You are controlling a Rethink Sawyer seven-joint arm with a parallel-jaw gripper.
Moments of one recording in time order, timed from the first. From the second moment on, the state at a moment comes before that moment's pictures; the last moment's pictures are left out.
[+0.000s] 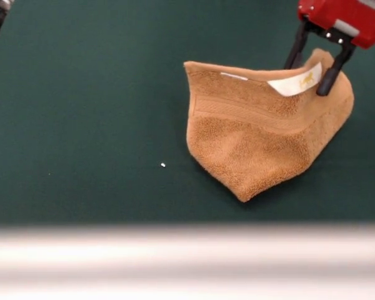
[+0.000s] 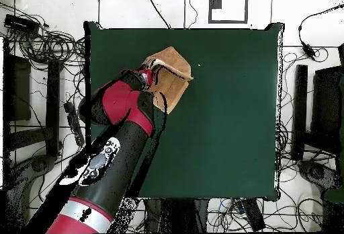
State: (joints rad) arm 0.46 -0.18 -0.66 1.23 0.23 0.15 1.84
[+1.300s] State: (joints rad) arm 0.45 -0.27 -0.72 1.06 0.30 0.22 1.84
